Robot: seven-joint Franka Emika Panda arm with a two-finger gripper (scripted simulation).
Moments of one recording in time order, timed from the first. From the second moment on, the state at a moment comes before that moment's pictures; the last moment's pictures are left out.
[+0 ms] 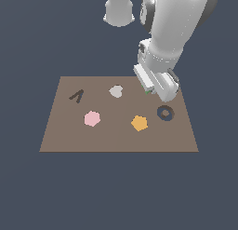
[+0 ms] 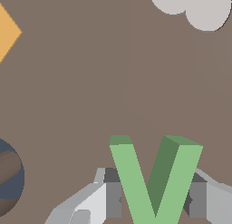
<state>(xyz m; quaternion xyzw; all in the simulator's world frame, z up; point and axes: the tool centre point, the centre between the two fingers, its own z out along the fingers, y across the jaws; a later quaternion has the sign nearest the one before) -0.088 0.122 0.034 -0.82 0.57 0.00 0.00</state>
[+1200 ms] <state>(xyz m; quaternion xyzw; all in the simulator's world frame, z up) -0.103 0.042 0.036 -0.88 0.48 0.00 0.00</state>
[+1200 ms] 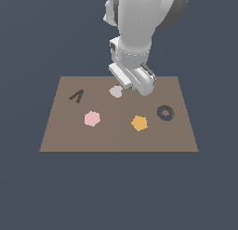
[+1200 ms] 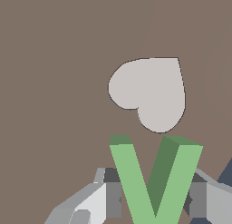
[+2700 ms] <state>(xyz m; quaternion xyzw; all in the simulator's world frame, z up) -0.062 -0.149 0.040 -0.97 0.25 0.00 0.00</state>
